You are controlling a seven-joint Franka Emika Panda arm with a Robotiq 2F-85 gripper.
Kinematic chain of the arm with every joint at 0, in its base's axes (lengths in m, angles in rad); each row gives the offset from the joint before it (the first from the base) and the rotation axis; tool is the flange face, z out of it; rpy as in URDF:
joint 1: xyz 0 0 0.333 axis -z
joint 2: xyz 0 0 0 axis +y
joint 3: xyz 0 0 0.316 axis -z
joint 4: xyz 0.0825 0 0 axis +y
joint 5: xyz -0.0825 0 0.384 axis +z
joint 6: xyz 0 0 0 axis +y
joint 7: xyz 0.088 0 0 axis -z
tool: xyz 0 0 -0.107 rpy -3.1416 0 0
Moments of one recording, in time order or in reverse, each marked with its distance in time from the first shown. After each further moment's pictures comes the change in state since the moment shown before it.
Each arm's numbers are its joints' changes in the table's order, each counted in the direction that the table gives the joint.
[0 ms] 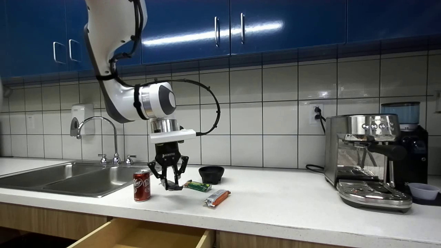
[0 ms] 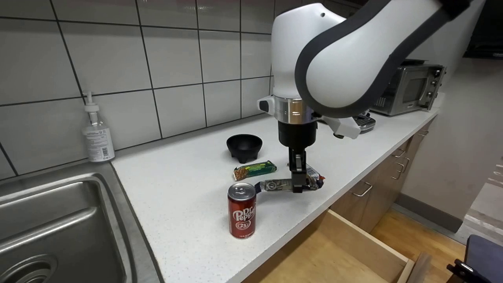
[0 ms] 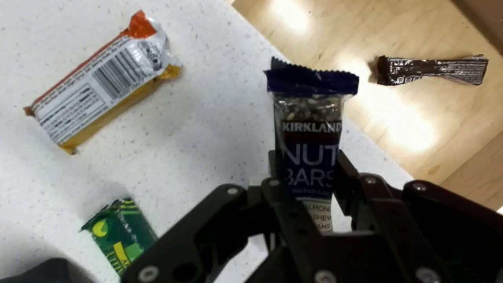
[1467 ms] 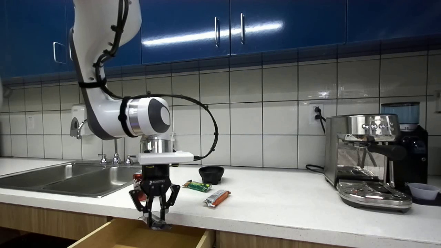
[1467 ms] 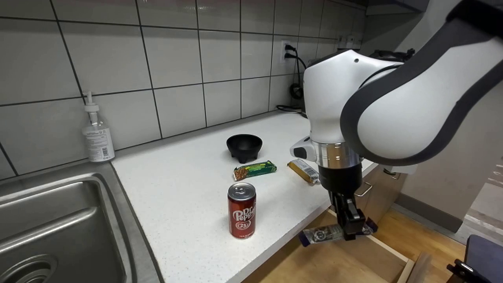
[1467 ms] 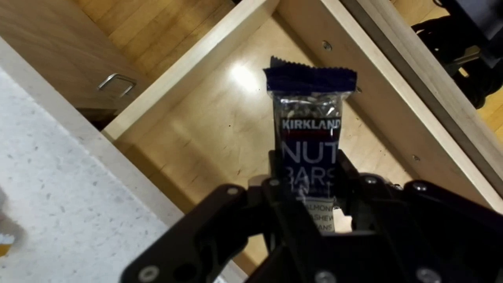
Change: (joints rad) arm 0.000 -0.048 0.020 0.241 0.037 0.008 -0.152
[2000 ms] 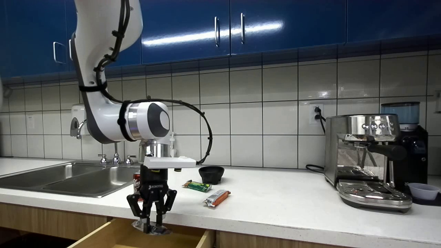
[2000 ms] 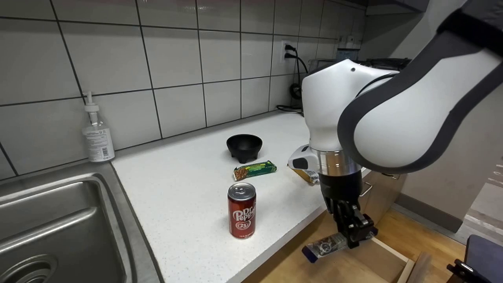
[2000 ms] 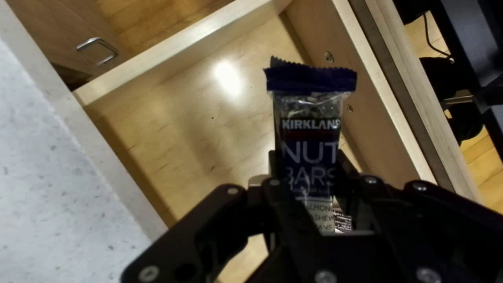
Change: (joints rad) arm 0.000 0.031 -0.006 -0.001 0.016 0.000 -0.219
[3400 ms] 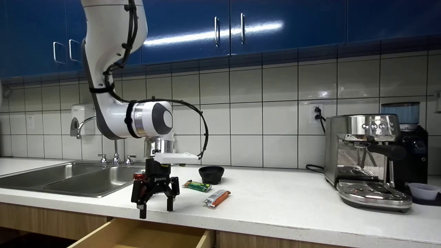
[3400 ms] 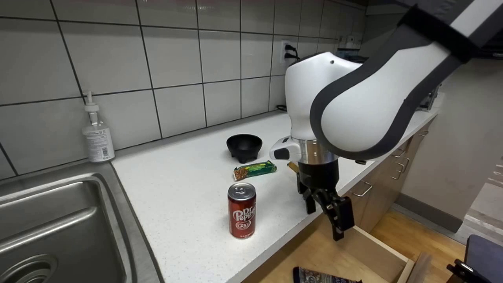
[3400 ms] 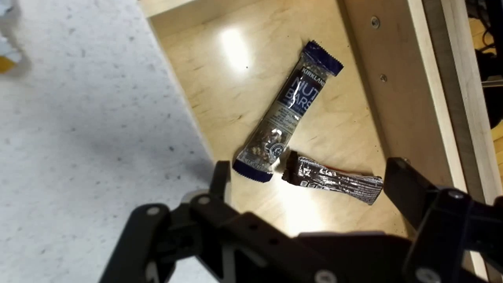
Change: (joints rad) arm 0.005 0.058 -0.018 -0.115 0.038 0.000 -0.167
